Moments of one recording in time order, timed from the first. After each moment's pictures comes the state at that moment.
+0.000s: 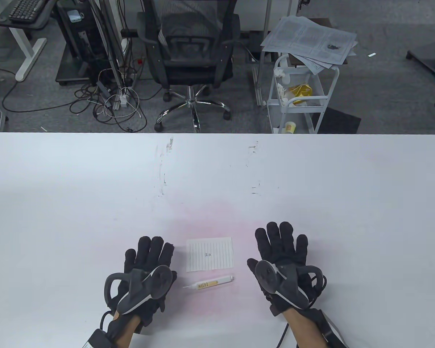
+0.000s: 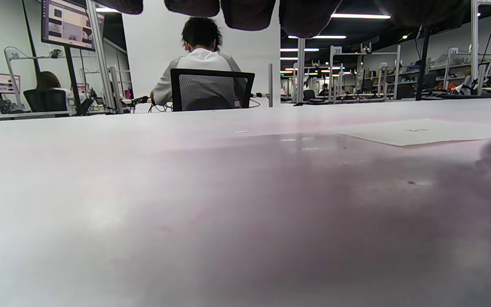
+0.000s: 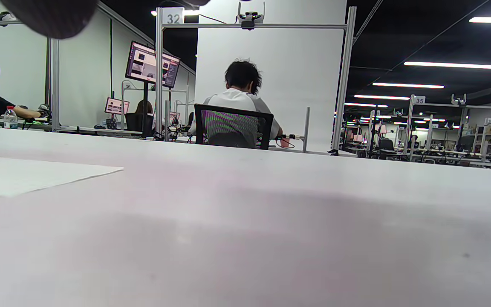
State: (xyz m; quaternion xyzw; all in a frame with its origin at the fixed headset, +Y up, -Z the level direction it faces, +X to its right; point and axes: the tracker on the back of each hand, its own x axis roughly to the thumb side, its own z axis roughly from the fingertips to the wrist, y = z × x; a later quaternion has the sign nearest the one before) left_hand -0.196 -0.744 -0.232 0.00 -0.08 -0.02 1.00; right_hand 0.119 -0.734 -0.248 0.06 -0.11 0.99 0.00
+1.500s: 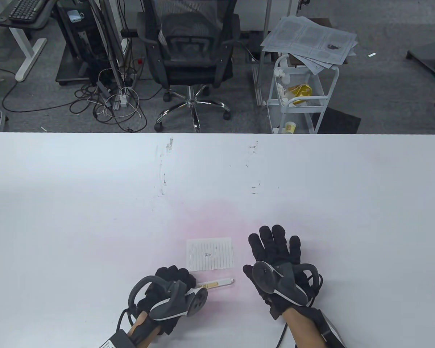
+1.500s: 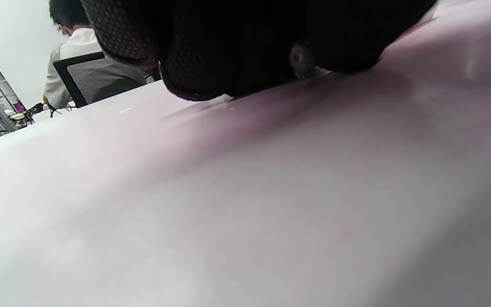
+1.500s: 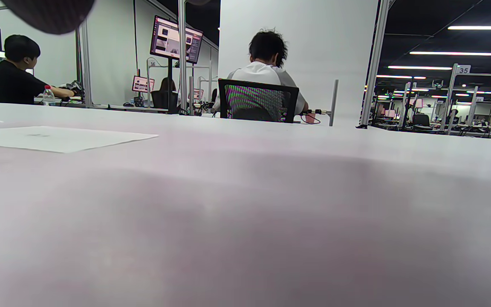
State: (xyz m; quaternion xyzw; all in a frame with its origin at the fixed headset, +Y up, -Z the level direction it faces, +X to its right) left_hand -0.128 -0.763 -0.216 -0.06 -0.23 -0.16 0.96; right_hand 0.113 -0.740 -0.250 0.10 -0.06 0.99 0.00
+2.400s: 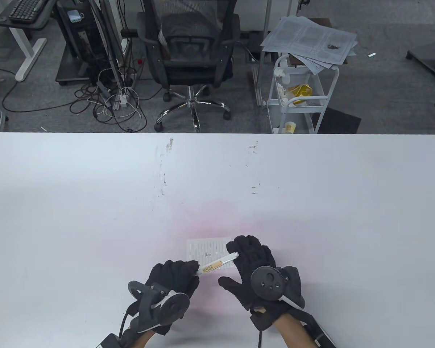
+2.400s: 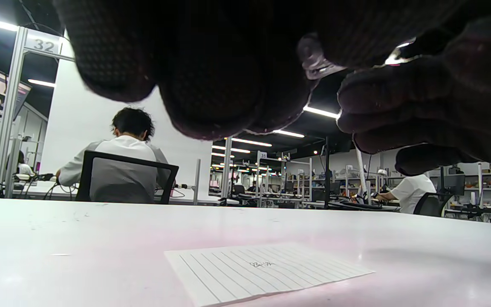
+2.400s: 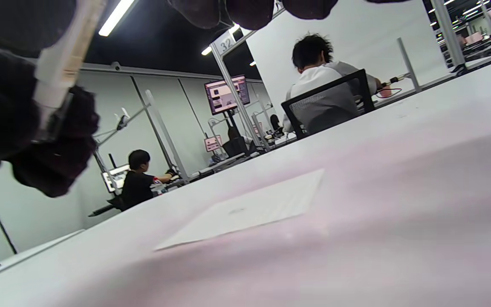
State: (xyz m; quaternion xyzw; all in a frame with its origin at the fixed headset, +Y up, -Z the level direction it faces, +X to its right) left_hand -0.148 -0.712 -0.199 0.18 -0.21 0.08 0.96; right_hand 0.085 -0.730 -0.234 0.21 -0.06 0.94 0.27
